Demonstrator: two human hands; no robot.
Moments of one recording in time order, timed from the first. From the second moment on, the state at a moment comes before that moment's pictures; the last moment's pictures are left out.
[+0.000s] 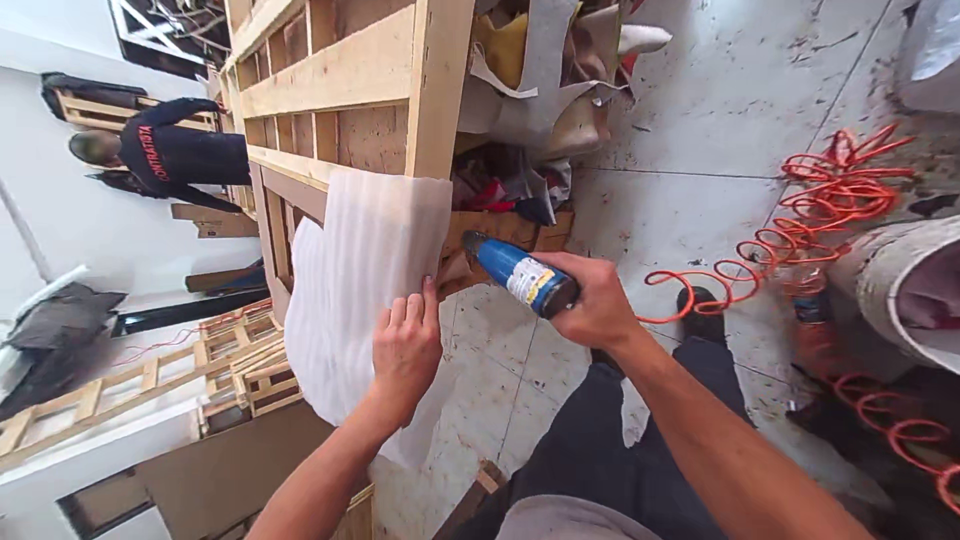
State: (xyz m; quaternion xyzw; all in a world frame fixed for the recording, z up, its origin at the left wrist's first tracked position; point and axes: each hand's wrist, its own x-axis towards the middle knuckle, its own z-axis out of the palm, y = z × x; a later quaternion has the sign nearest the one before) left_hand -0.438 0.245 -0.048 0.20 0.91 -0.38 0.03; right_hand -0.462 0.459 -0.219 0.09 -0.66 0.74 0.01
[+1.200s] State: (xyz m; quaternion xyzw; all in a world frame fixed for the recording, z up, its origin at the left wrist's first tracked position) left_hand -0.418 0.246 -0.060 0.11 0.93 -0.34 0.04; right_hand -0.547 0.444 -0.239 0.15 -0.67 0.72 0.05
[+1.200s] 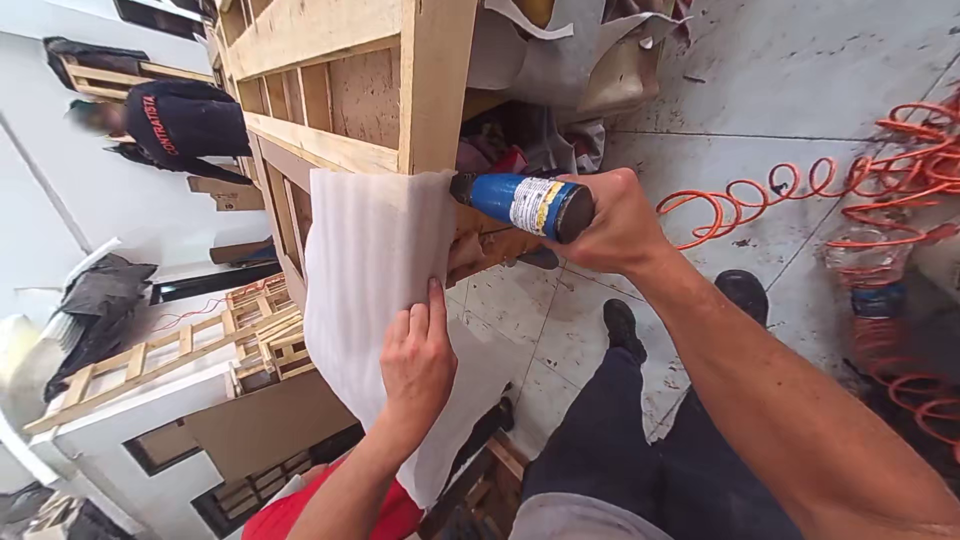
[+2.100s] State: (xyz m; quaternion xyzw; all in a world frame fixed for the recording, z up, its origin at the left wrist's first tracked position) left_hand -0.373 0.212 -0.068 0.16 0.91 -0.39 0.01; right_hand -0.477 0.405 -0.238 0.17 -0.69 0.70 0.06
